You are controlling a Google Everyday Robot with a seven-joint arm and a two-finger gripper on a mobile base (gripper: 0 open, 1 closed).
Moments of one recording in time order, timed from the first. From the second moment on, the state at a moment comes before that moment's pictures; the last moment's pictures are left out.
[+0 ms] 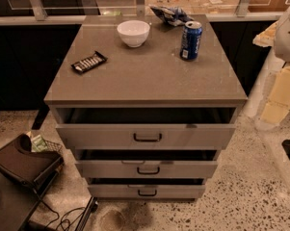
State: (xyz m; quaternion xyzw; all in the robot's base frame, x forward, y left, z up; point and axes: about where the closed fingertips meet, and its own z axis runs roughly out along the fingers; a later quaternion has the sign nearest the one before) arm 0.438 -0.216 0.977 -0.60 0.78 -0.04 0.16
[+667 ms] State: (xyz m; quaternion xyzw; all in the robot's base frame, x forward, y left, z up) arm 0.434 -0.220 0.953 -0.60 0.78 -0.03 0.18
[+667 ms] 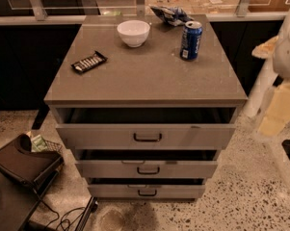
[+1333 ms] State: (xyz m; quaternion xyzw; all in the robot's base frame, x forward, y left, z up) arm 0.412 -0.256 0.831 -0.62 0.76 -0.05 0.18
